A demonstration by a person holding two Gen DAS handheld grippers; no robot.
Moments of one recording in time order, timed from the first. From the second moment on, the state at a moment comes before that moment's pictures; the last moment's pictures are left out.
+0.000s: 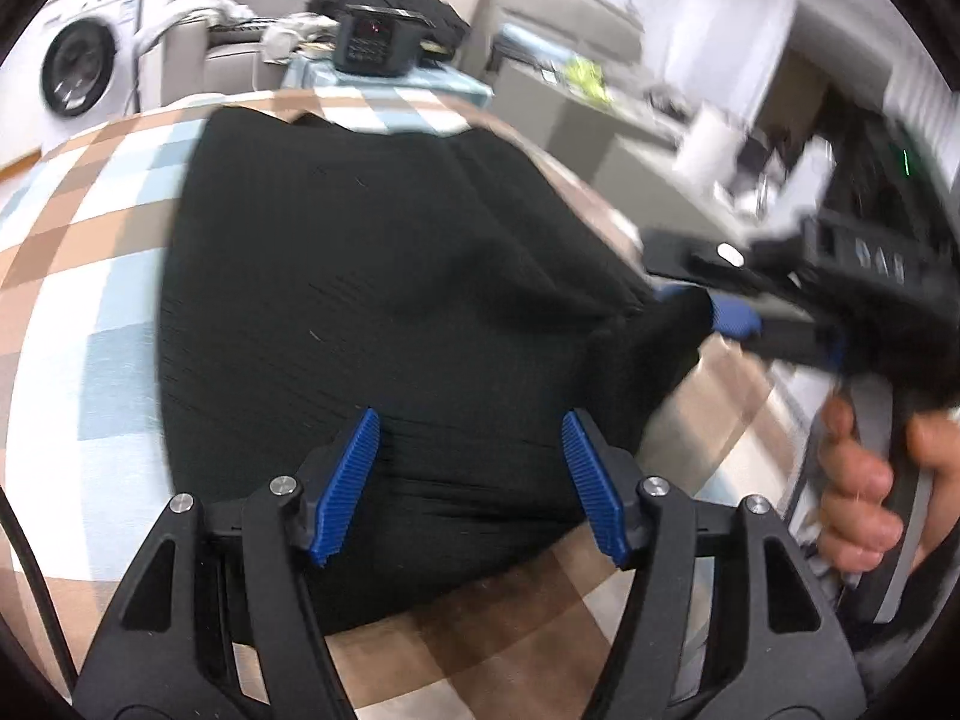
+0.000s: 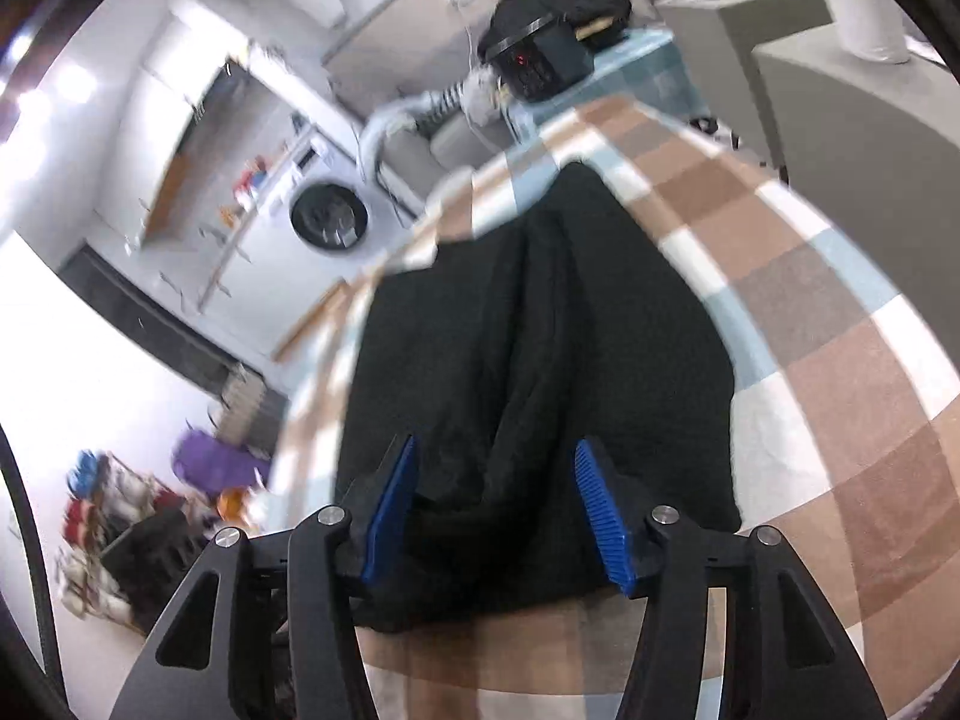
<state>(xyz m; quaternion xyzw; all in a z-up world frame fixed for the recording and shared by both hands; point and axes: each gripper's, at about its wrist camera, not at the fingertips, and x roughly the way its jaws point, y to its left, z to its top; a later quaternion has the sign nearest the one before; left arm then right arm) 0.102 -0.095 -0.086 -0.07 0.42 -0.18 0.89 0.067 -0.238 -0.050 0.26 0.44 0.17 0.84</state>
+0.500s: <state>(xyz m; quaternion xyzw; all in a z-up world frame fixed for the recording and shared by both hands) 0.093 -0.036 -0.062 -0.13 0.39 -0.13 0.91 0.110 -0.225 -0.040 0.19 0.43 0.15 0.87</state>
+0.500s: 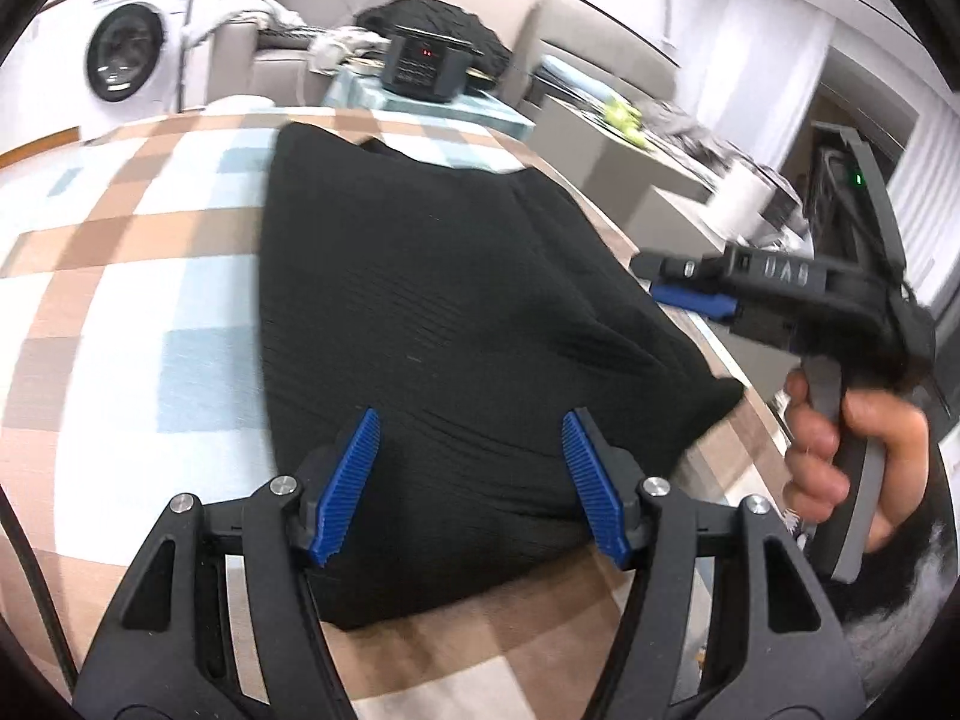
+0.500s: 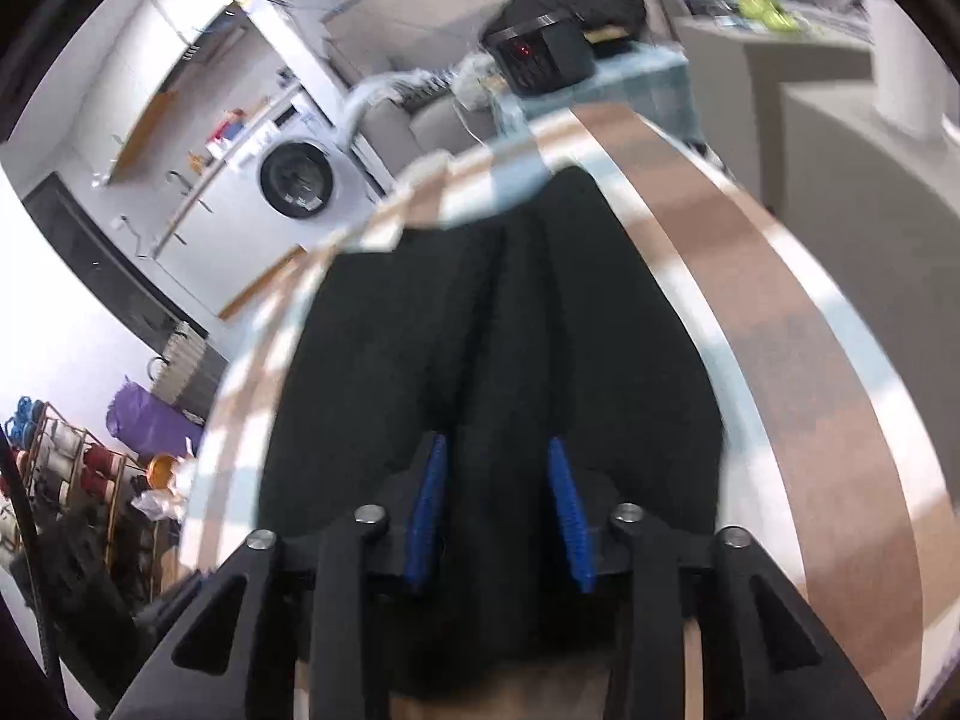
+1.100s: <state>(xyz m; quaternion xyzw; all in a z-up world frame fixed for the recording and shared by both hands) 0.089 0.023 -0.062 -0.17 0.38 -0.06 0.91 0.193 -0.167 -0.020 0.07 0.44 0.19 0.87</state>
